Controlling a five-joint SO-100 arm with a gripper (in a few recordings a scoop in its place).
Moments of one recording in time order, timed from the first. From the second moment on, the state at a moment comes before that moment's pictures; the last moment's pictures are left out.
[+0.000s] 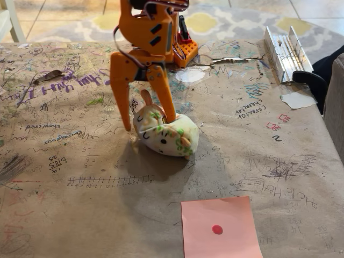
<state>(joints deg) 8.3 124.7 164.0 20.3 -92.1</state>
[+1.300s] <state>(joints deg) 7.8 142.8 130.2 64.2 -55.0</state>
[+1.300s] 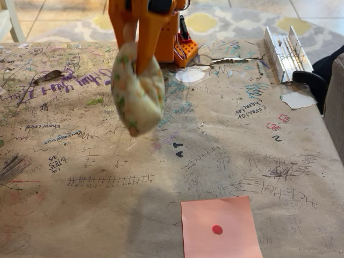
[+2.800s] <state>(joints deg) 3.0 104.9 110.4 54.7 -55.4</state>
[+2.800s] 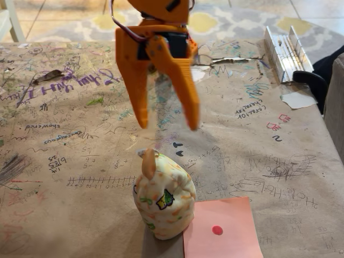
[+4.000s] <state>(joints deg) 12.2 192.7 177.5 75.6 -69.6</state>
